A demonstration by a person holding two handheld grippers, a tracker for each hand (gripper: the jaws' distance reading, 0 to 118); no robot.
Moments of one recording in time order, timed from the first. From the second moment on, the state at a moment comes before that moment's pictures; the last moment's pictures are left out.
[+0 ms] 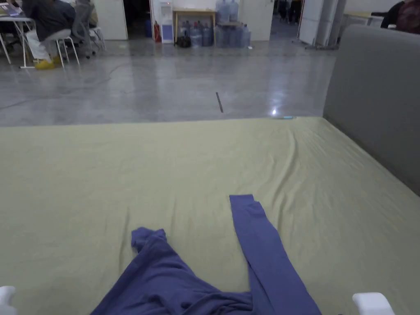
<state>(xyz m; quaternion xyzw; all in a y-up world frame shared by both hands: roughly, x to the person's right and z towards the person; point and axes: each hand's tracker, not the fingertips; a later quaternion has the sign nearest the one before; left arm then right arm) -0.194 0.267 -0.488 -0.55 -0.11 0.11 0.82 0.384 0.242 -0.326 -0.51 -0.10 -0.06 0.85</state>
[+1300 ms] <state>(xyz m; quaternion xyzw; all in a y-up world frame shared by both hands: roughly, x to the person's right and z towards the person) -0.184 0.234 -0.311 -0.57 -0.11 0.13 0.81 0.342 0.272 -0.180 -0.52 -0.08 -0.17 0.83</state>
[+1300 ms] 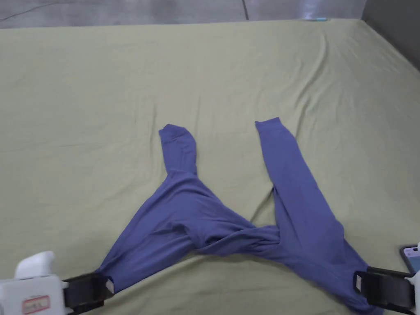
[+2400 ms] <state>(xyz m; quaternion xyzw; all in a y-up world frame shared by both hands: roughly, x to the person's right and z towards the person) -0.012 0.240 -0.555 -0.56 -0.16 -0.03 0.81 0.312 0.229 -0.191 -0.57 -0.04 -0.20 0.80</state>
